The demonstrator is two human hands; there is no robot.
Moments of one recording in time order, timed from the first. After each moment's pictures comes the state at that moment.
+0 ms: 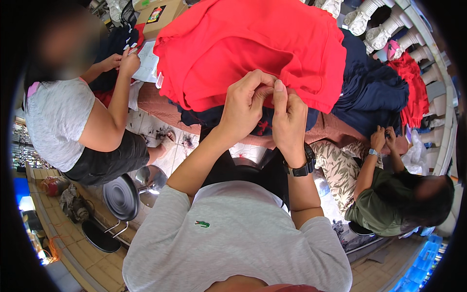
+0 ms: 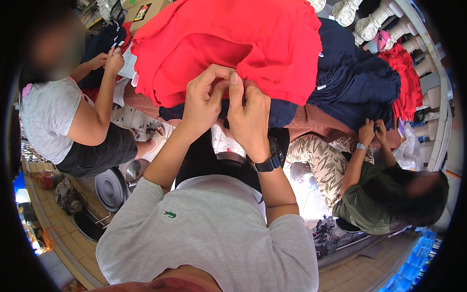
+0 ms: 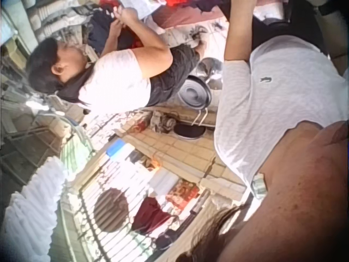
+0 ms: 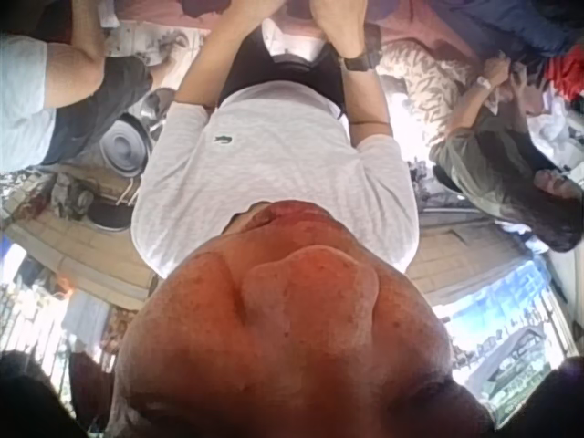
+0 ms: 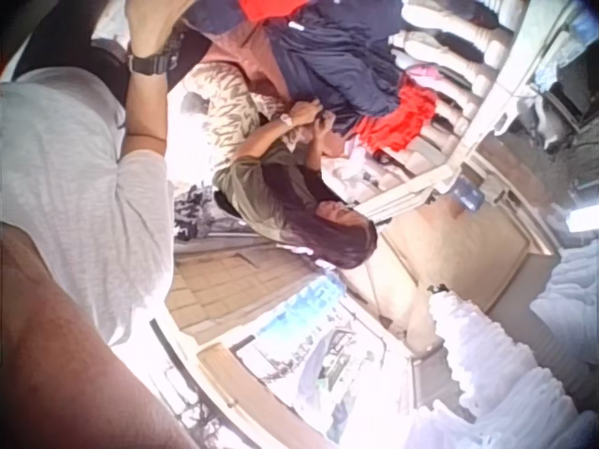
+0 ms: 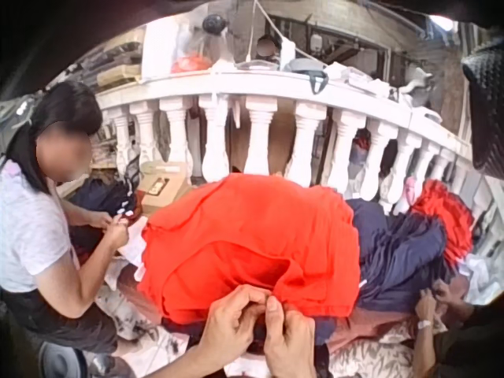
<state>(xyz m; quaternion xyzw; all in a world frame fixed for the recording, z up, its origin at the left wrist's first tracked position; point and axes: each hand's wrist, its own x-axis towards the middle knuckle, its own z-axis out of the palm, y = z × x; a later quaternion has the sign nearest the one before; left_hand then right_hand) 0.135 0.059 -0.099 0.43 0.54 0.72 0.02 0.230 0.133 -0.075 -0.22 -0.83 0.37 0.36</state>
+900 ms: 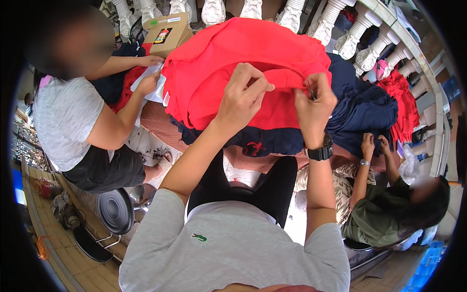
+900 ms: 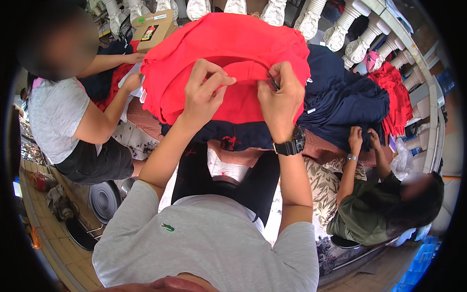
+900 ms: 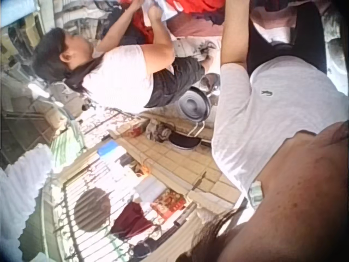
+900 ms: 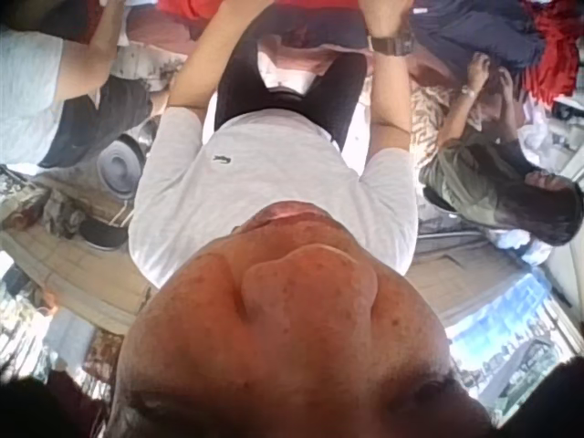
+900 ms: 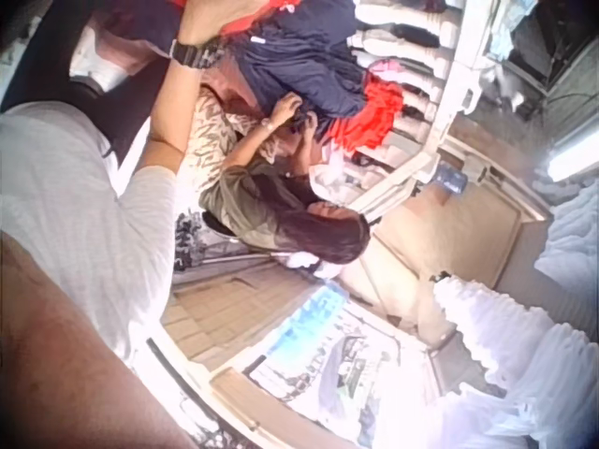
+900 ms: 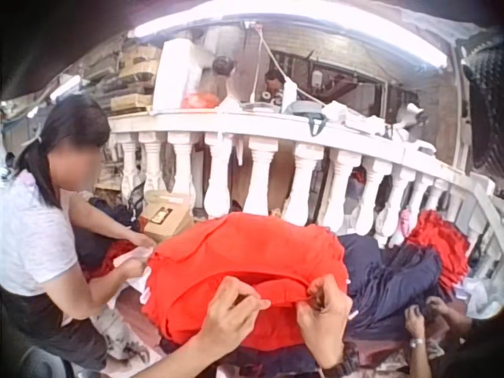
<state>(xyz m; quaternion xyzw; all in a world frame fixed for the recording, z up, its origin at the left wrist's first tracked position) 0.097 0.072 -0.068 0.52 0.56 0.56 -0.32 0.216 0.207 -0.026 -0.15 -0.84 0.20 0.48</state>
